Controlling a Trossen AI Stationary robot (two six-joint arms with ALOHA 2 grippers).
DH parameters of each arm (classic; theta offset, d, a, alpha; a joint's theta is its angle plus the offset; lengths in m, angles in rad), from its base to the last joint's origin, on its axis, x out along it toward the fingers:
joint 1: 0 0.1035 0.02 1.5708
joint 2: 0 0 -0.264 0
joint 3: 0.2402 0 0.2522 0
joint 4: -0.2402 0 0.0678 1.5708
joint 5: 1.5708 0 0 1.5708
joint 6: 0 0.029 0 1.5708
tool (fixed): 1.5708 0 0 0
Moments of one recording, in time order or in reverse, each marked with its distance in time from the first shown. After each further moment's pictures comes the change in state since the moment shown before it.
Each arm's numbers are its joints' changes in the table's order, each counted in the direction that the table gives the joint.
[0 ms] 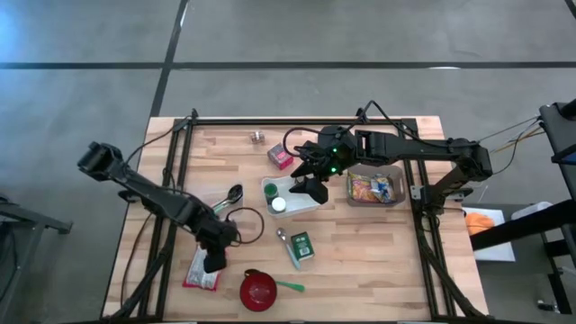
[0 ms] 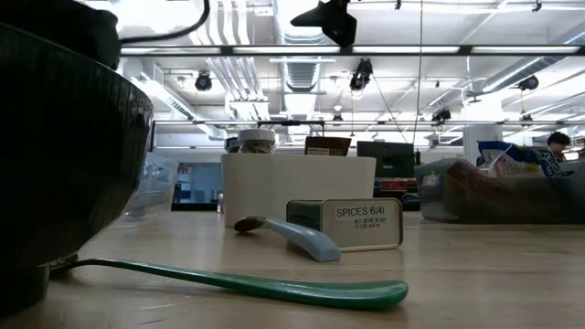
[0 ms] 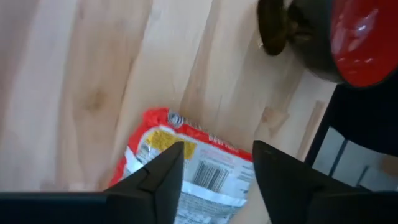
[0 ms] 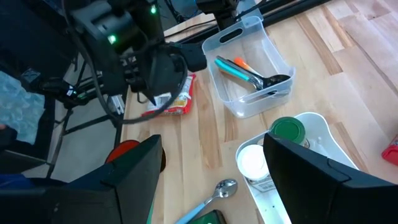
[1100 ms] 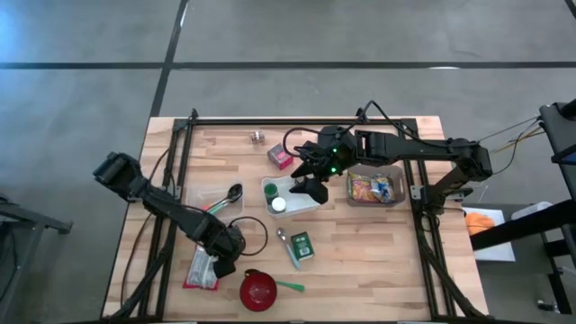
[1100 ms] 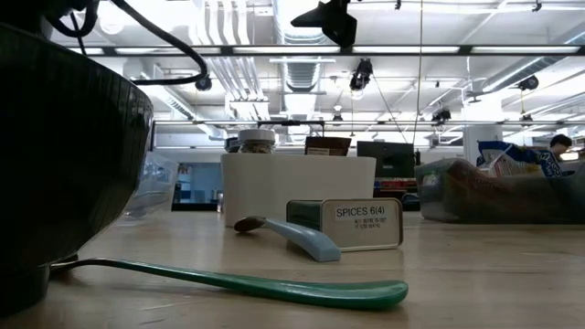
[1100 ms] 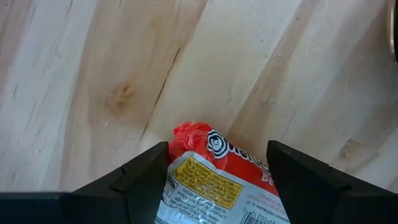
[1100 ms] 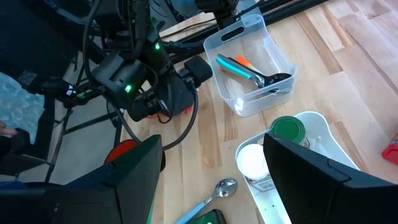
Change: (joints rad) left arm -0.050 -0.230 0.001 0.034 -0.088 -0.131; right arm 0.000 0.000 -0.002 0.000 0.000 0.000
